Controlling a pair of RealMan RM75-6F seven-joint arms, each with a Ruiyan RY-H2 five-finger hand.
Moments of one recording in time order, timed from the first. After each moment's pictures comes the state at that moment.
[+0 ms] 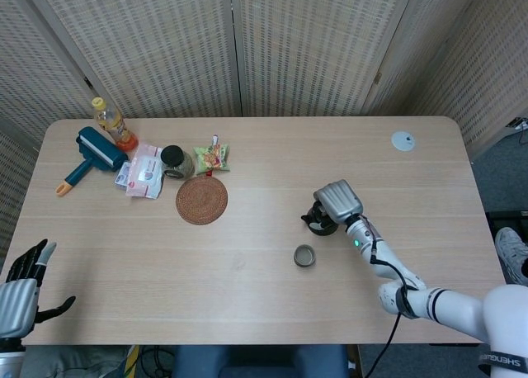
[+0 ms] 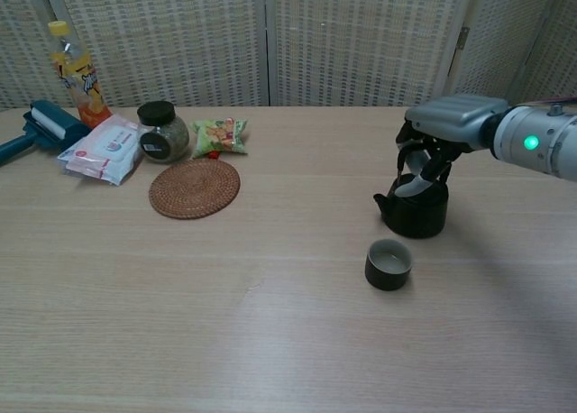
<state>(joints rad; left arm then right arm) -0.02 -1.22 -0.02 -1.54 1.49 1.51 -0.01 0.84 -1.55 0.14 -1.25 -1.04 0.79 -0.42</state>
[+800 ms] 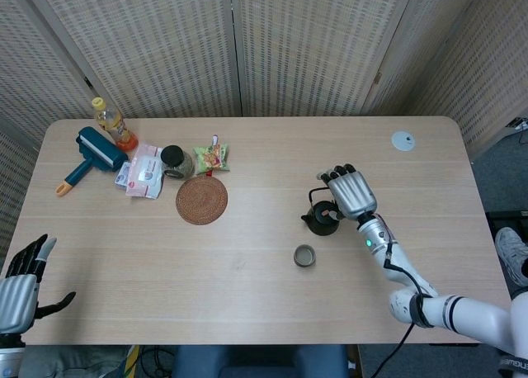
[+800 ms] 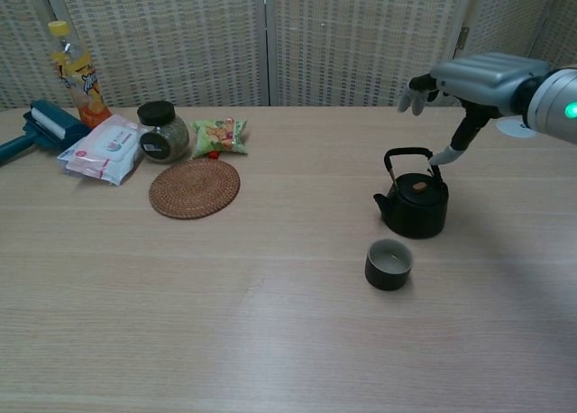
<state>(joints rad) -0.04 -1.21 -0.03 -1.55 1.49 1.51 -0.02 0.78 -1.45 0.16 -1.41 -1.04 0.97 -0.47</state>
